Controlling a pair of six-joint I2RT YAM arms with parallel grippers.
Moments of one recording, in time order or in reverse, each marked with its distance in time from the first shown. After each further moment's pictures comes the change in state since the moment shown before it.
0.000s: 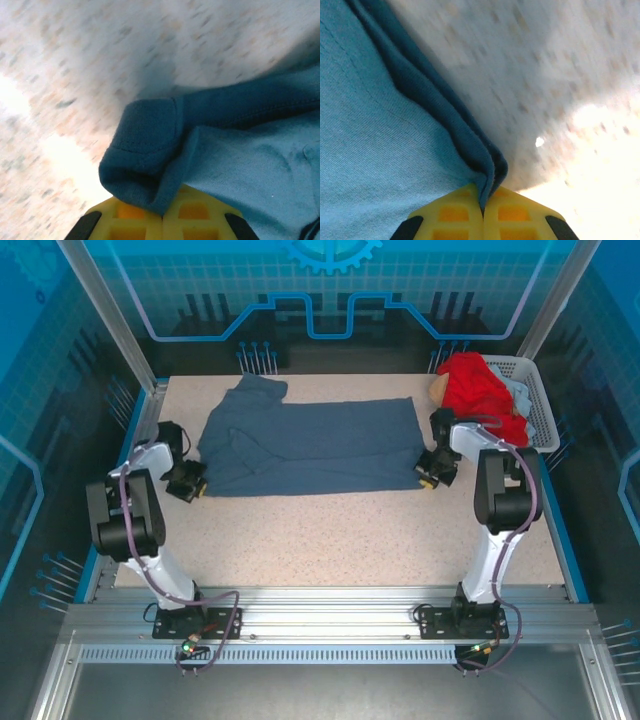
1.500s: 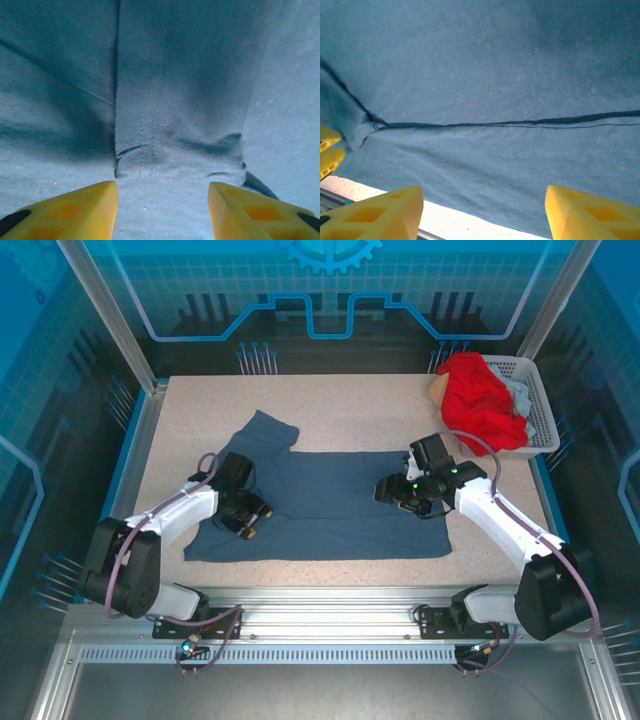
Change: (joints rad) left arm -0.545 -0.289 -0.285 0.057 0.122 -0.240; right arm 0.309 -0.650 -0.383 0.151 -0.254 -0.041
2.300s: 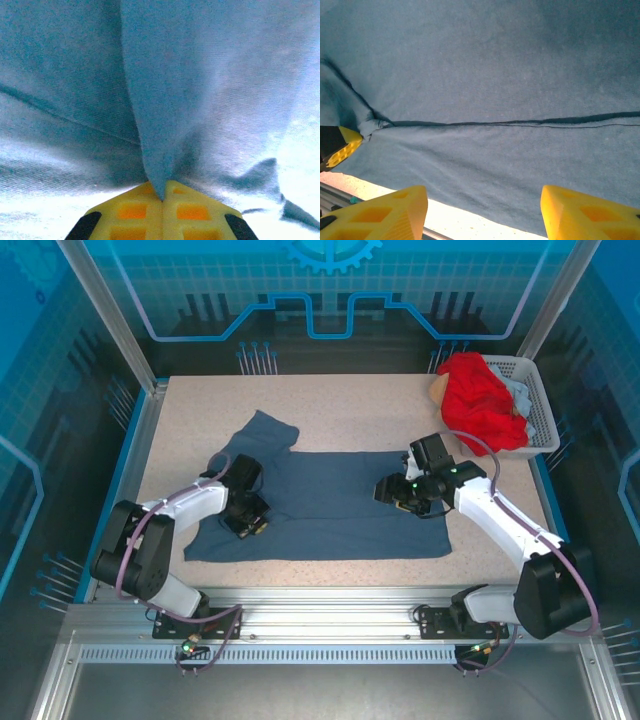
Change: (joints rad) left arm -0.027 0.088 0.029 0.006 -0.062 0.066; right arm -0.004 0.007 0.000 0.006 -0.019 0.000
